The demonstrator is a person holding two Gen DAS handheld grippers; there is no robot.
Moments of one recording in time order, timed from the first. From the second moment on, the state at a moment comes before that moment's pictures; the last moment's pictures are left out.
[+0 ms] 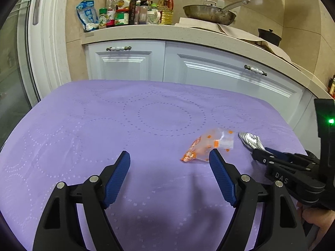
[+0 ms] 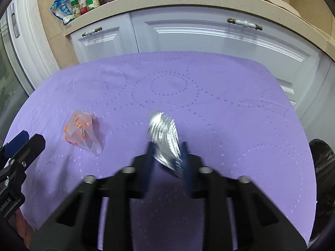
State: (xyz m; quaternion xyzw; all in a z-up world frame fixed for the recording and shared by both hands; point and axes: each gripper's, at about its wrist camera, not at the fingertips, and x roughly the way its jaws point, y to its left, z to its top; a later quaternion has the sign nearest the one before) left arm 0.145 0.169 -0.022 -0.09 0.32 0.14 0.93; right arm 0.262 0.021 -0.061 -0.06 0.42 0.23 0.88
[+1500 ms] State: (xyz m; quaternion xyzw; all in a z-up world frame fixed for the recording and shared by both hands) left arm 0.163 0.136 -0.025 -0.05 0.34 0.10 0.93; right arm 0.229 -0.061 -0.037 0.01 0.36 0.21 0.91
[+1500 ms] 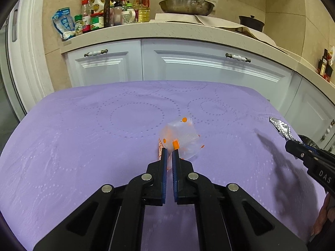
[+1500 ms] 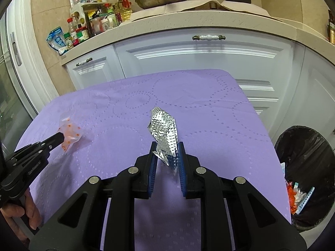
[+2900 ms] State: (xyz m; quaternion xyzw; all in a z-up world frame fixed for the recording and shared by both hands) left arm 0.081 0.031 0.003 -0.01 0.28 0.04 0.96; right arm 0.127 -0.176 -0.018 0.03 0.29 0.13 0.95
